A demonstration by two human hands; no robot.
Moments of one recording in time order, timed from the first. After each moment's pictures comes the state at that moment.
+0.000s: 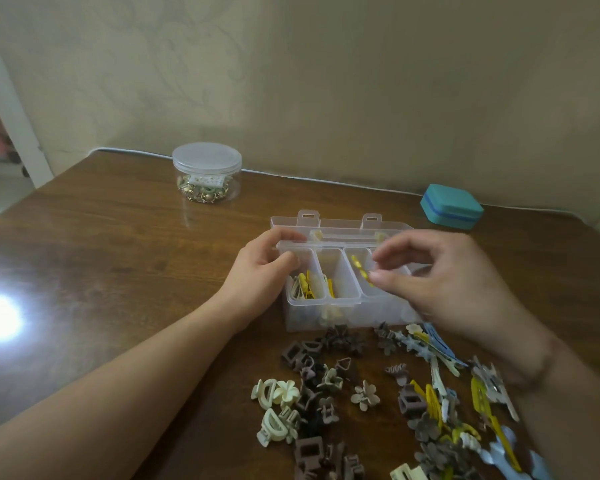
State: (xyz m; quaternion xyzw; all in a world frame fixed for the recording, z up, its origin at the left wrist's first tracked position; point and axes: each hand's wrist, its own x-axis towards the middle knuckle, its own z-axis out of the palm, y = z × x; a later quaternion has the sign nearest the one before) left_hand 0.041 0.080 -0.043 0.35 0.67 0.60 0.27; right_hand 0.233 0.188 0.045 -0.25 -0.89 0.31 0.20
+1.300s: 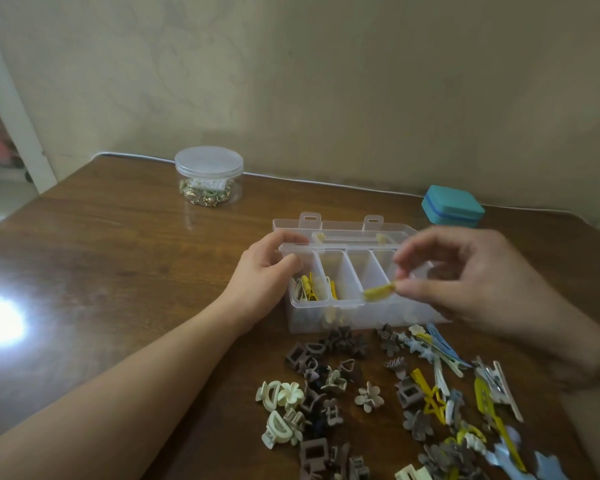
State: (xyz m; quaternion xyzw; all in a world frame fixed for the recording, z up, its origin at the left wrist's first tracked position) left_hand 0.038 0.083 -0.047 0.35 0.67 0.59 0.26; right_hand 0.249 0.197 0.060 -0.19 -0.88 0.39 0.17
